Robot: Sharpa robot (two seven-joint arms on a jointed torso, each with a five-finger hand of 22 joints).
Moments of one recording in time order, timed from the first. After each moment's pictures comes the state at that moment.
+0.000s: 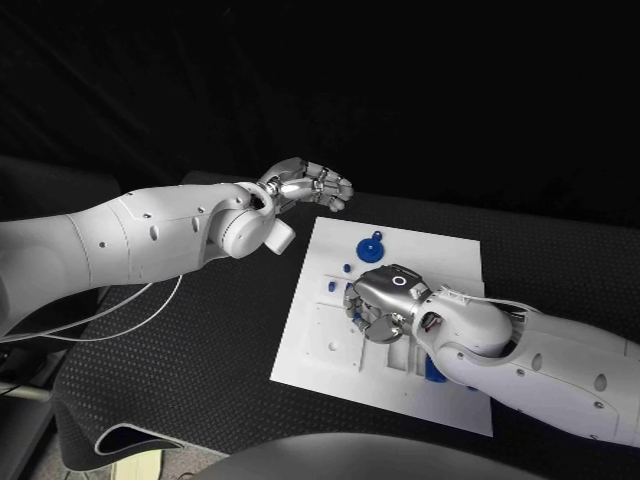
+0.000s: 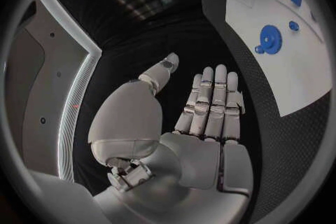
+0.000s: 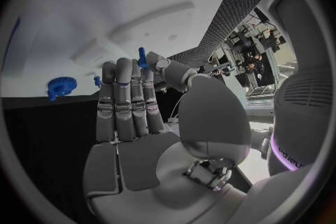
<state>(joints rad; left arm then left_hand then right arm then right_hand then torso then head) 1.28 -0.71 -0.15 1.25 -0.24 -0.13 0.29 1.08 -0.15 0.49 -0.21 0.05 0.83 0.18 0.24 0.54 1.11 0.15 0.07 0.14 0.91 0.13 0.41 0.47 0.02 0.70 0.03 0.31 1.30 1.06 -0.57 -0.17 1.49 -1.83 -0.35 -0.08 1.19 -0.21 0.88 -0.28 0.05 1.10 0.08 0.39 0.53 1.33 0.05 0.15 0.29 1.26 -0.04 0.58 0.95 0.25 1.03 0.11 0.41 1.31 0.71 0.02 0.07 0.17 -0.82</state>
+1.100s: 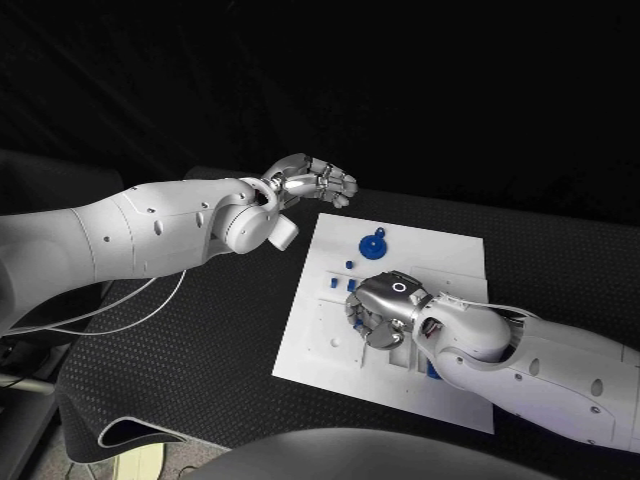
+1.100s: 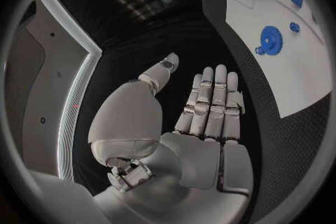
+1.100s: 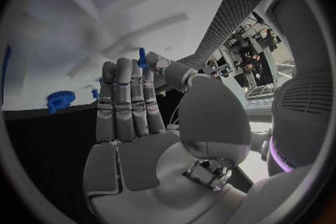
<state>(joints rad) 1.28 -0.71 -0.15 1.25 -0.24 -0.13 0.29 1.08 -0.15 0.49 -0.21 0.05 0.83 0.18 0.24 0.53 1.11 0.15 0.07 0.13 0.91 0.13 0.41 0.47 0.02 0.70 0.03 0.31 1.30 1.04 -0.56 -0.18 1.47 -1.83 -0.33 -0.07 1.19 -0.21 0.89 -0.28 0.05 1.10 0.08 0.39 0.53 1.33 0.05 0.15 0.29 1.26 -0.04 0.58 0.95 0.25 1.03 0.11 0.41 1.31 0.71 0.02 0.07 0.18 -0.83</state>
